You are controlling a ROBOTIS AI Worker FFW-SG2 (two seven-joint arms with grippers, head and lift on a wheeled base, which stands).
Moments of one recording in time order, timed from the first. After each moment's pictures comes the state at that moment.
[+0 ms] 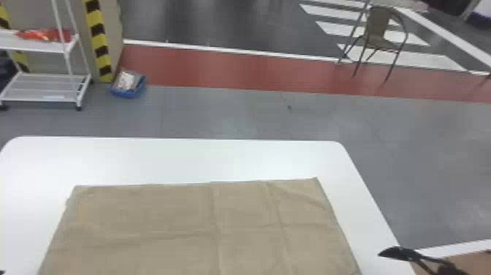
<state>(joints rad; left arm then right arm) 0.56 0.31 0.26 -1.49 -0.13 -0.42 -0.54 0.34 -0.46 -0.71 -1.14 0.41 -0.93 1.18</state>
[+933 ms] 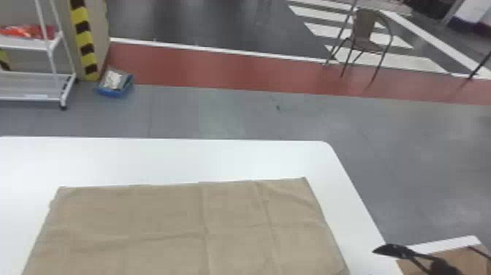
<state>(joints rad) 0.60 0.35 0.27 -1.53 -0.23 -0.26 -0.63 0.33 -0.48 -0.73 -1.10 0.38 -0.92 1.19</state>
